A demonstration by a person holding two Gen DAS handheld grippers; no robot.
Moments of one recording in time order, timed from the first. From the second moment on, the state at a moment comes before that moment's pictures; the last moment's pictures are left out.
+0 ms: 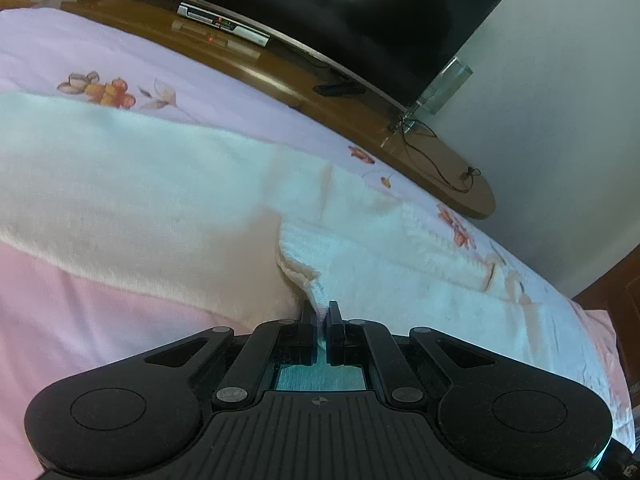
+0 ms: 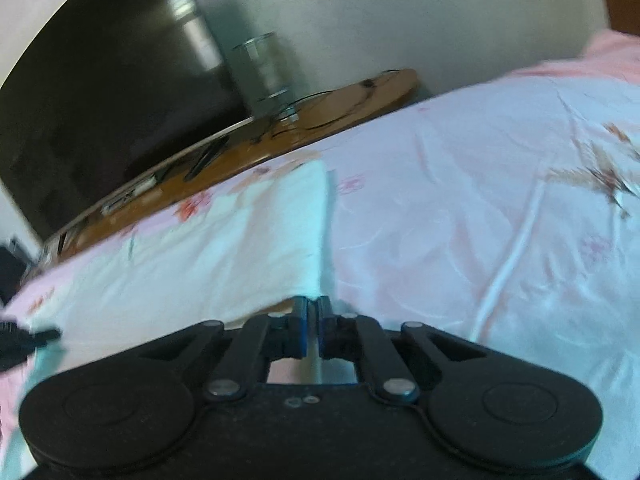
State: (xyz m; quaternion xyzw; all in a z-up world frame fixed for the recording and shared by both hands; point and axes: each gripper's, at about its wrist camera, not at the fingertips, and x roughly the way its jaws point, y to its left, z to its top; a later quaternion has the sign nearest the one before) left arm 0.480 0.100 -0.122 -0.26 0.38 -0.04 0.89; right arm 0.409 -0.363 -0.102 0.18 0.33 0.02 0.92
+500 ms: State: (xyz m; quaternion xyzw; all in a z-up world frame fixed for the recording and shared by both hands) left arm 0.475 0.098 -0.125 -0.27 0.36 -0.03 0.89; right arm 0.422 -0.352 -0.095 0.11 0.33 0.03 0.94
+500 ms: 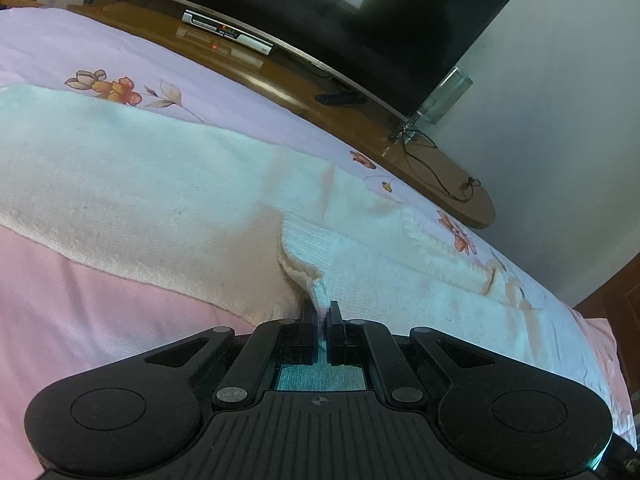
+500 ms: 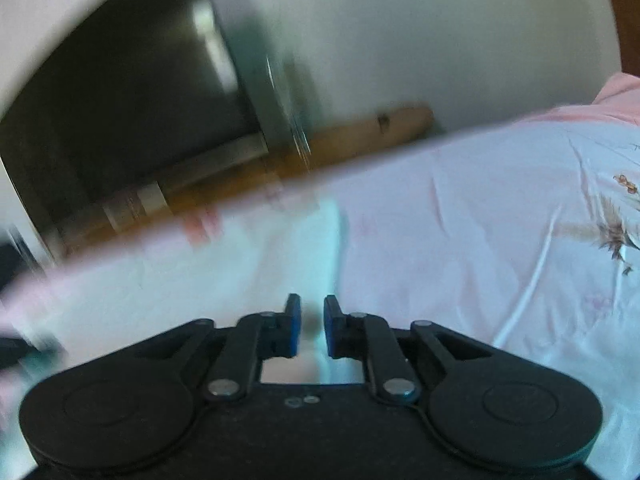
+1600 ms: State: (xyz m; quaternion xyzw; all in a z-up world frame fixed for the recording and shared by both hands) left arm 0.484 0.106 -0.100 -0.21 0.32 0.00 0.92; right arm 0.508 -0.359 -0.073 0.08 0.28 0.06 0.95
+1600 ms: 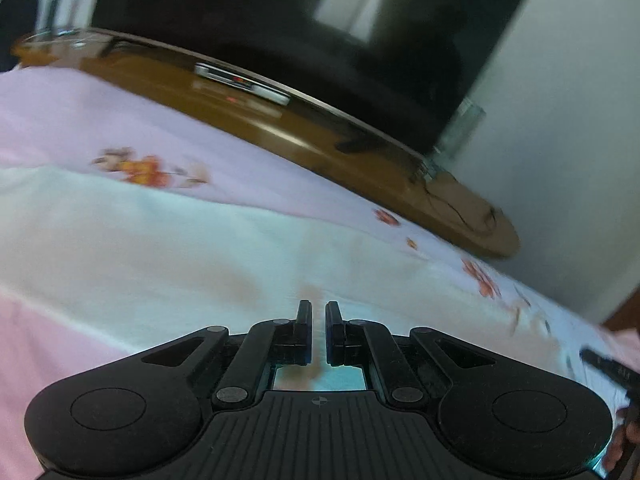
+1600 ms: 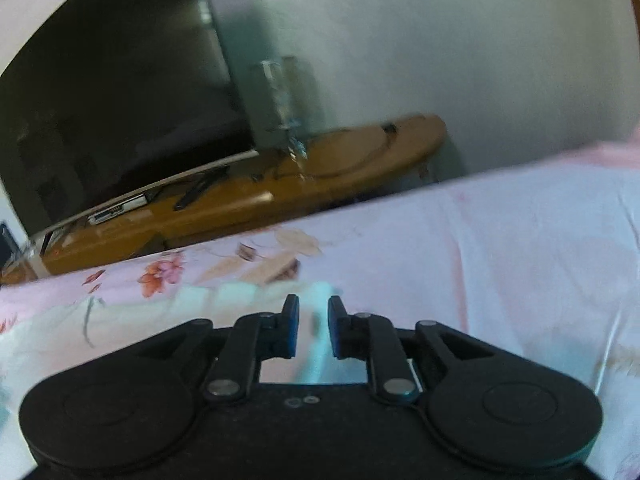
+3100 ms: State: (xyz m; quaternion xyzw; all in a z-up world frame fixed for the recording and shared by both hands) left arm 0.355 0.343 -0.151 -0.50 0.24 0.20 0.81; right arm 0.381 -0.359 -0.054 0.12 0.31 -0.01 0.94
